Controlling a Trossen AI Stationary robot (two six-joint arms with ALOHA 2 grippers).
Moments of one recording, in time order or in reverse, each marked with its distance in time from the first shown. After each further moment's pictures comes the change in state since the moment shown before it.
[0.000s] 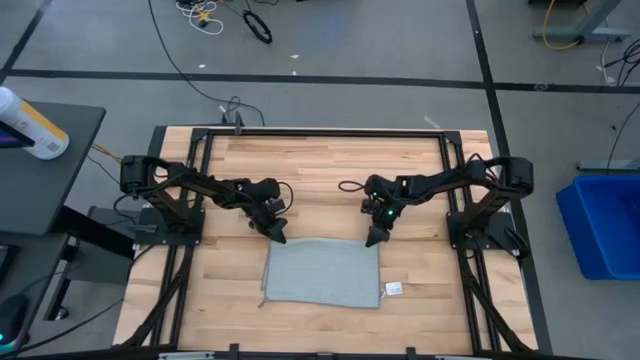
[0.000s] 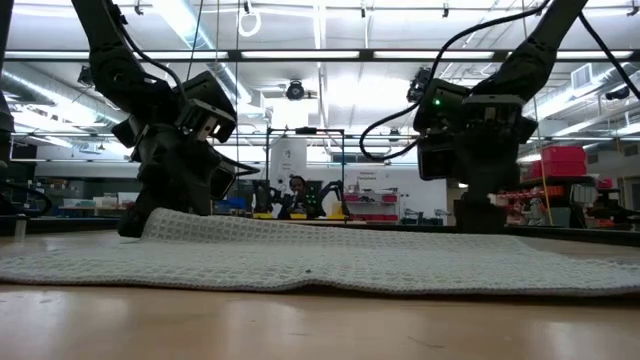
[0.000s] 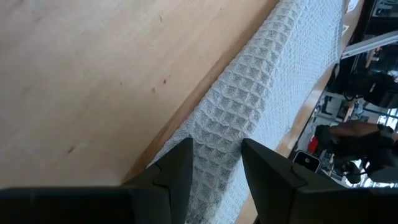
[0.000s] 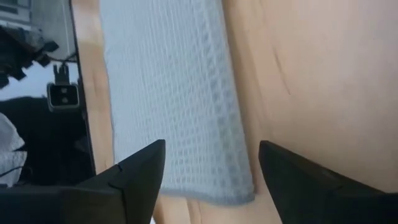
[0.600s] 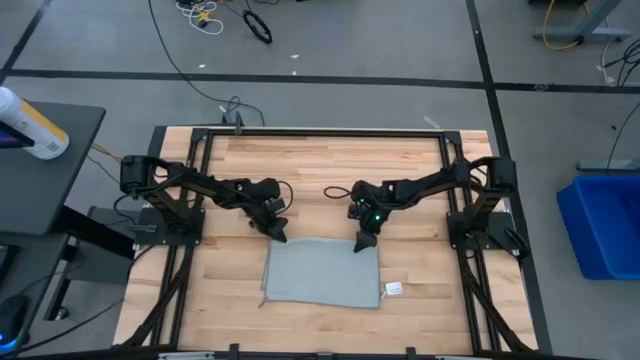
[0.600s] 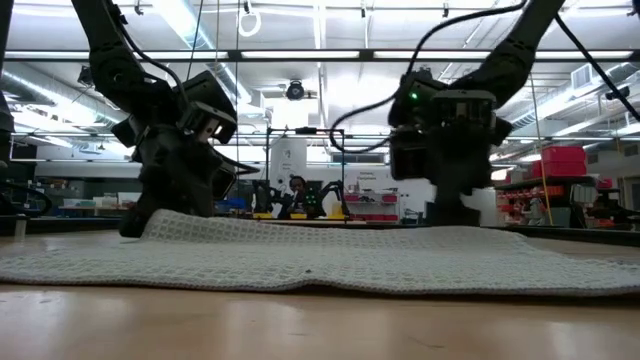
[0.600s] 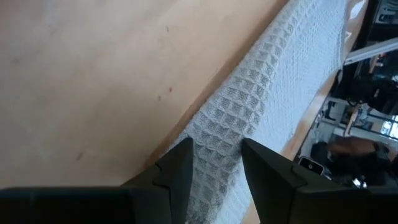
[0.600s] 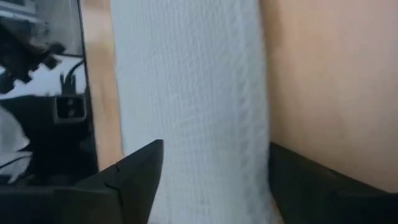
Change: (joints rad) left arm 0.000 0.000 0.000 0.003 -0.031 -0.003; right arm 0.079 0.125 0.127 0.051 0.019 0.053
